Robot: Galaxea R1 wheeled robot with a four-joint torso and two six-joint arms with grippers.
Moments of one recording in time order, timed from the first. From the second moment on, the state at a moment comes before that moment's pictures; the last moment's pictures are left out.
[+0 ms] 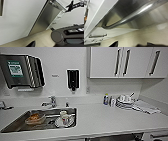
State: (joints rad) left arm 1.56 1.90 -1.63 0.88 -0.87 -0.46; right arm -0.64 2.06 -1.28 0.10 -0.44 0.66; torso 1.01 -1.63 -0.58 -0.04
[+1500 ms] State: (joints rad) left arm 1.56 1.95 -1.77 0.96 -0.98 -0.53; right arm -0.56 2.21 -1.56 0.10 -0.55 1.04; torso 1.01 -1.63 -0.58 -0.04
